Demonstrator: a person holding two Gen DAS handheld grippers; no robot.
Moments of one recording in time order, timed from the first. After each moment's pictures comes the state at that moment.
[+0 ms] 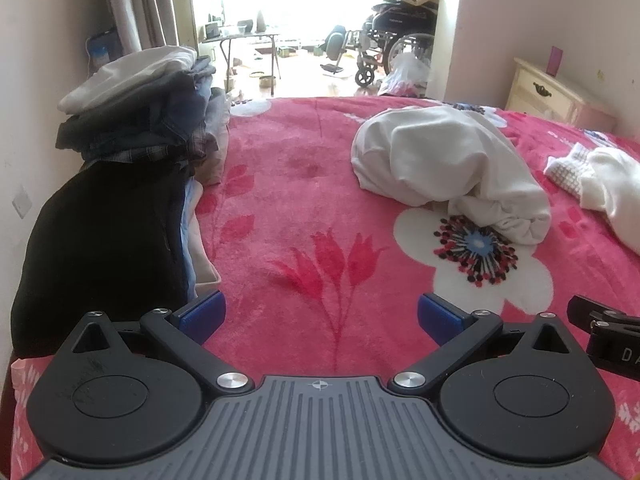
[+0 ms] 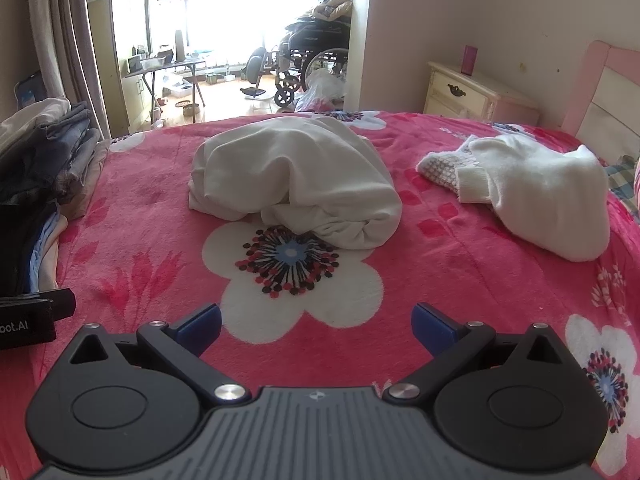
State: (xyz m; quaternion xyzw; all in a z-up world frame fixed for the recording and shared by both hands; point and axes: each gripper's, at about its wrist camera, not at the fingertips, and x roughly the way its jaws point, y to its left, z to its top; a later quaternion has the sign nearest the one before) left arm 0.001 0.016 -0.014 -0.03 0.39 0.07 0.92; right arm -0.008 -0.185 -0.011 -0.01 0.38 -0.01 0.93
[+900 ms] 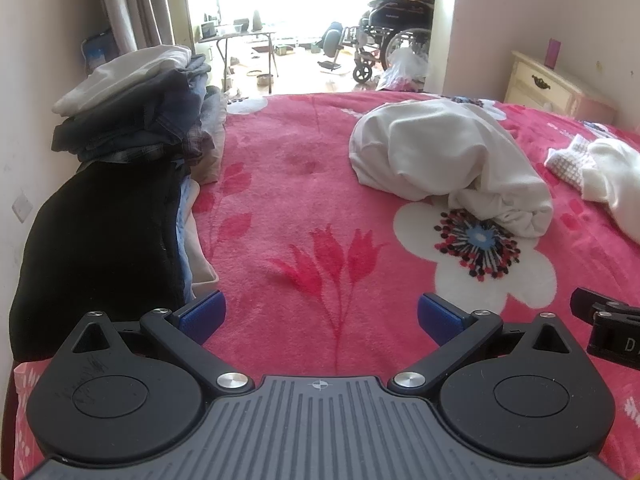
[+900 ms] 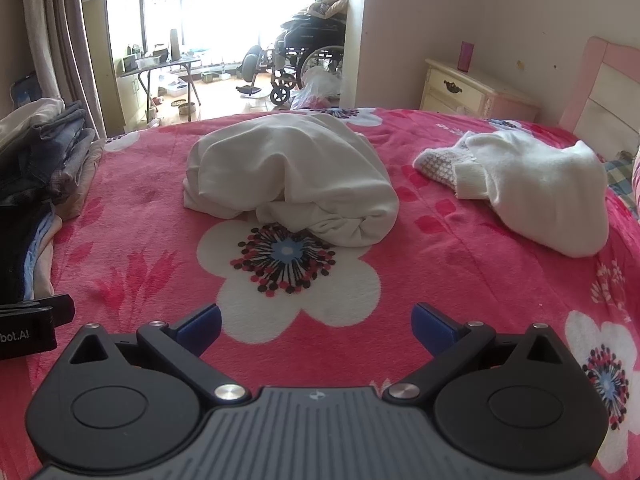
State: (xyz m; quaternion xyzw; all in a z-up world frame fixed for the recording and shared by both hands) left arm 0.004 0.012 -0.020 -0.02 0.40 0.07 0.91; right arm -0.003 -0.188 -0.015 -0.01 0.38 -0.02 0.92
